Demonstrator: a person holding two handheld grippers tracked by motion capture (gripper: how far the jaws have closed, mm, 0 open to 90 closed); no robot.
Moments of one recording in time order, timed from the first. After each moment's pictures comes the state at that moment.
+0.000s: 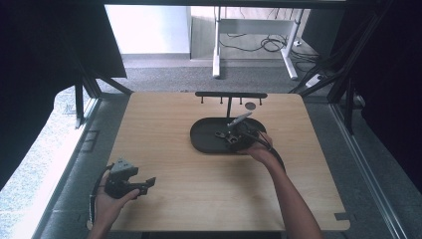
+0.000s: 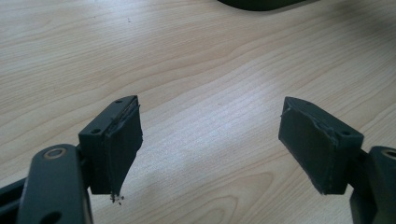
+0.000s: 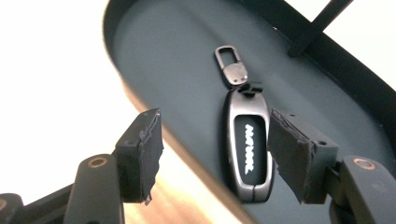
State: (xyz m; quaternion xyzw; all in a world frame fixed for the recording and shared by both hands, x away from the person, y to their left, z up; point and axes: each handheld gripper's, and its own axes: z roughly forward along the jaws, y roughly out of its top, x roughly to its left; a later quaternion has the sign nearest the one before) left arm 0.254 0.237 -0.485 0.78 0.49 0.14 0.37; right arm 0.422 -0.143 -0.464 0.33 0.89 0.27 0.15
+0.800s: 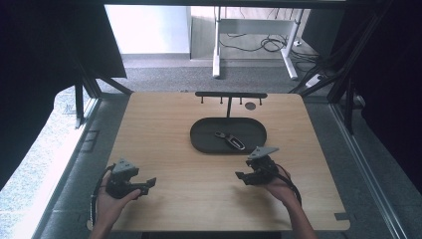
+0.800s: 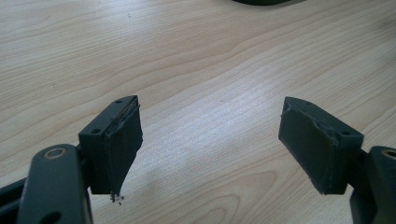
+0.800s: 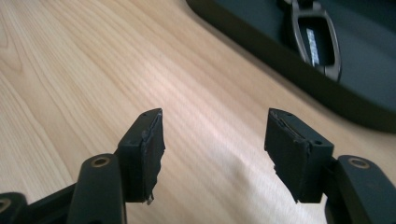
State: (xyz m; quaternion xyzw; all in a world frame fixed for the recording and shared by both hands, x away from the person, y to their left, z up) left arm 0.255 0.234 -0.488 0.78 0.49 0.14 0.37; right arm 0.322 -0.197 -0.489 0.34 0.87 0.34 0.12
